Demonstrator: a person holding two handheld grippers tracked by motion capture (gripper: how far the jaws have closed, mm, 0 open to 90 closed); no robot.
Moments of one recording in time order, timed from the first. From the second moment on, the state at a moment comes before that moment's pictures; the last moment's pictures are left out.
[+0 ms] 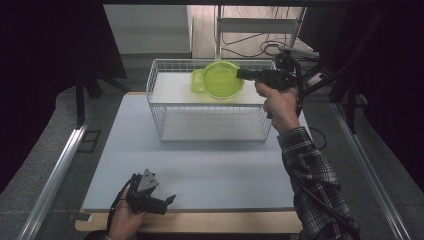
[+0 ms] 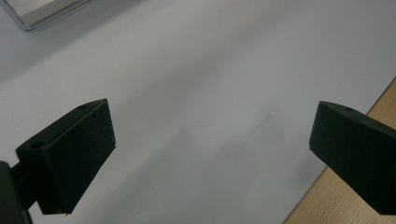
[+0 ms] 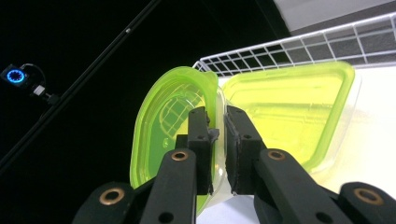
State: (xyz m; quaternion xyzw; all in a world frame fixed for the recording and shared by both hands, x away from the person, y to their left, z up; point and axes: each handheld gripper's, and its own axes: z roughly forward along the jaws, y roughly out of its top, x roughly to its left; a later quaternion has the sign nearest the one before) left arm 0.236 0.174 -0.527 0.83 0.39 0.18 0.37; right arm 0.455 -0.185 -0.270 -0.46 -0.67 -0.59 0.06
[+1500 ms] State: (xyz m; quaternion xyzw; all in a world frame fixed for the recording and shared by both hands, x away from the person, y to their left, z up) left arm 0.236 0.173 -0.528 0.83 0.38 0.18 0.36; right arm 0.490 -0.165 -0.277 -0.49 -0.65 -0.58 0.00
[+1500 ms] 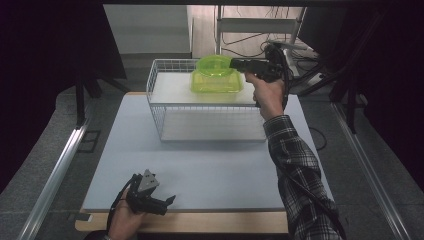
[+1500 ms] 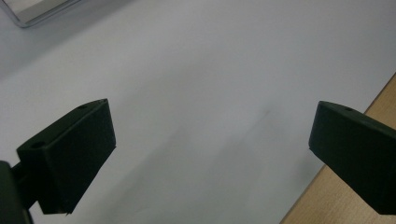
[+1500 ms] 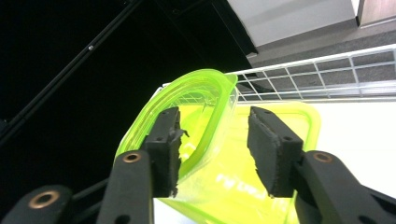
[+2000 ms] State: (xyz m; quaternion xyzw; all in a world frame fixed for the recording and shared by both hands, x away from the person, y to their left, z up) left arm 0.236 0.172 -0.529 0.83 0.38 0.18 0.35; right arm 0.464 -0.179 -0.281 -0.45 -0.70 -0.55 -0.02
